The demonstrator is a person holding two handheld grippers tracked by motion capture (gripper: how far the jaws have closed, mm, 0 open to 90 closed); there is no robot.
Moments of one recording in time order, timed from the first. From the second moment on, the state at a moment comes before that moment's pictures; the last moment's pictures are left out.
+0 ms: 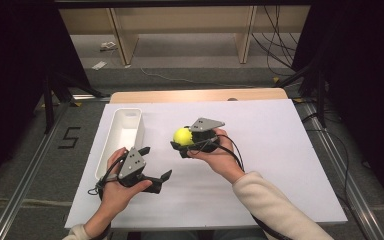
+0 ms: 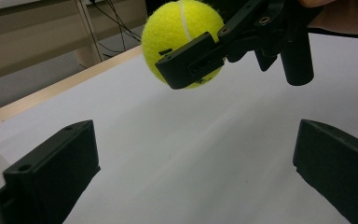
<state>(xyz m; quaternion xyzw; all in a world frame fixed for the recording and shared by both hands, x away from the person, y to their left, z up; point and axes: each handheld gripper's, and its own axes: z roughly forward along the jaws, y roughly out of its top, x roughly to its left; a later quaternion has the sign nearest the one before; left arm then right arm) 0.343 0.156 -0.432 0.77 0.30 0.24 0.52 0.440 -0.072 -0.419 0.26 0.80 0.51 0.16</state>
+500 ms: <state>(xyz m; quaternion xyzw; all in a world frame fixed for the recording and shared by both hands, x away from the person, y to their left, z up) 0.343 0.156 -0.432 0.77 0.30 0.24 0.52 0.440 -0.066 -0.418 0.26 0.80 0.52 0.16</state>
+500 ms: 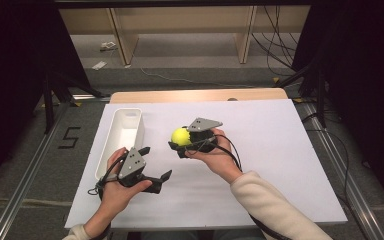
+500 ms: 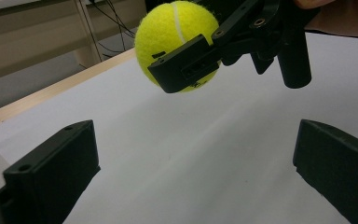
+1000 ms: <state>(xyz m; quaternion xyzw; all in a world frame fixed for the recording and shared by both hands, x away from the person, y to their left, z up) 0.343 0.156 -0.432 0.77 0.30 0.24 0.52 0.440 -0.063 -0.418 0.26 0.80 0.52 0.15</state>
